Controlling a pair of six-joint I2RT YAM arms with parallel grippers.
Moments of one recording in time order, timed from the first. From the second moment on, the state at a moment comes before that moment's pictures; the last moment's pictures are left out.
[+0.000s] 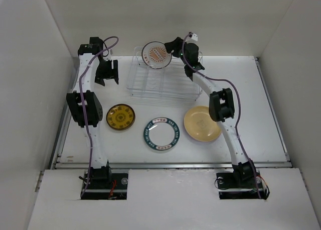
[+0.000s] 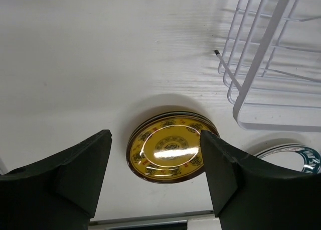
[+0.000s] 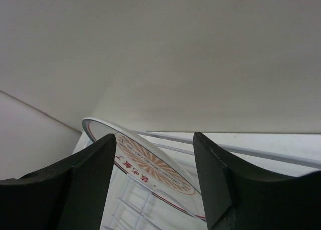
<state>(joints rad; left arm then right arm) 0.03 2.18 2.25 -1.32 0.12 -0.04 0.36 2.73 2.48 0.30 -0.04 0.66</state>
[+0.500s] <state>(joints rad) 0.03 2.26 2.25 -1.32 0.15 -0.06 0.36 2.79 2.49 0.34 -0.11 0.67</state>
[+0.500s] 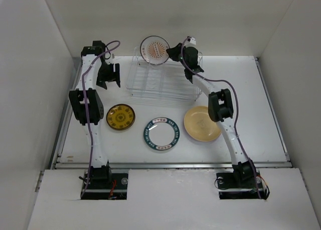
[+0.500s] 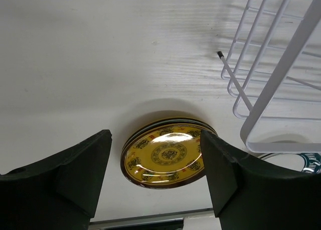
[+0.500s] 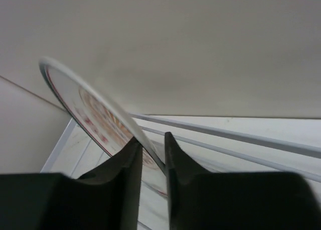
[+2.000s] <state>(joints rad) 0.09 1.85 1.96 -1.31 0.08 -0.02 0.50 1.56 1.10 -0.41 -0.63 0.37</state>
